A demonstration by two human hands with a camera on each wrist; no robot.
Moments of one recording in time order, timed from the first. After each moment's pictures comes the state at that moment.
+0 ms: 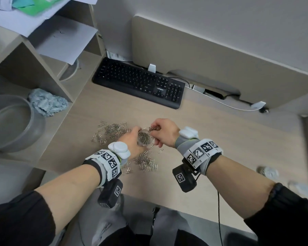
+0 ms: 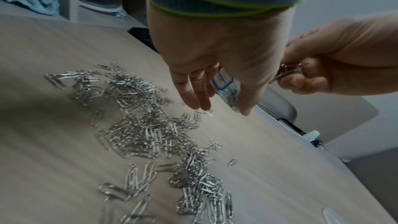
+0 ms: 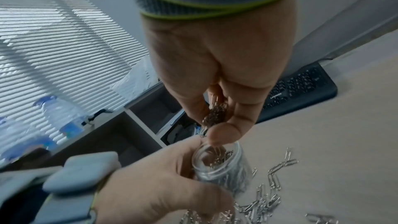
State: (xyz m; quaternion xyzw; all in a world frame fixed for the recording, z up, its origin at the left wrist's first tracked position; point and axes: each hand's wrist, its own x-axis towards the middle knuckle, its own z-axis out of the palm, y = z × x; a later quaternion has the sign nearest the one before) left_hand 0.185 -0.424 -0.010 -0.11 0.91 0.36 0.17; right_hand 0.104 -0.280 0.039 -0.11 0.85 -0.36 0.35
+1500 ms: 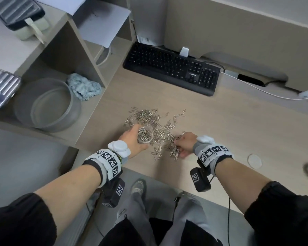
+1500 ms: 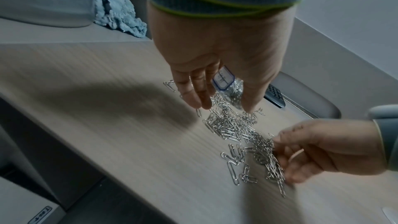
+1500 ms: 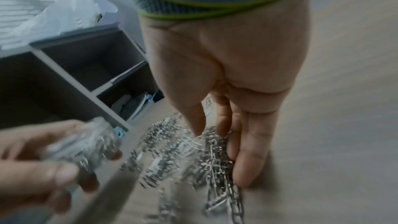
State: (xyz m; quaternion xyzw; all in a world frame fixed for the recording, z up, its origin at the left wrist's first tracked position) left_hand 0.264 -0.511 -0.045 -0.18 0.90 0.35 0.17; right_hand 0.147 -0.289 -0.075 0.04 0.84 -0.26 0.48
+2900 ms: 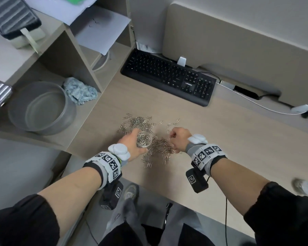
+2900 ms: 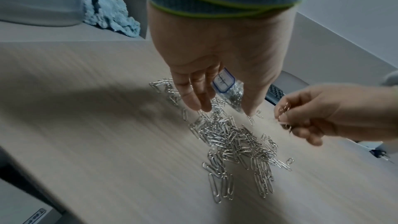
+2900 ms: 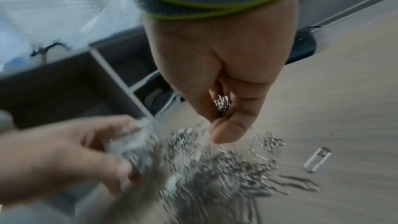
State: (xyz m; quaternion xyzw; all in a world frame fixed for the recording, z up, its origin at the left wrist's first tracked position) left_hand 0.236 -0.488 -0.039 -0.19 0.90 0.34 0.19; right_hand 0.115 -0.304 -0.037 -0.10 0.90 -0.20 0.37
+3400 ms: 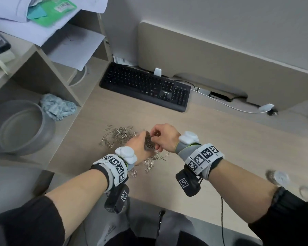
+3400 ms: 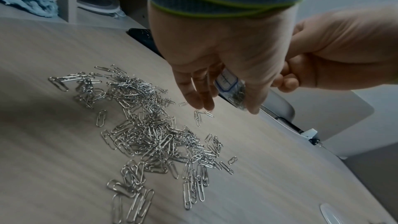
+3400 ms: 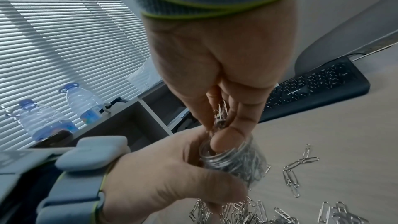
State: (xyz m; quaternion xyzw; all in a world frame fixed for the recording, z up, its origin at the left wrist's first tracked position) left_hand 0.187 -0.425 -0.009 -0.10 0.91 0.37 0.17; right_hand 0.114 -0.295 0.041 -0.14 0.85 -0.36 0.36
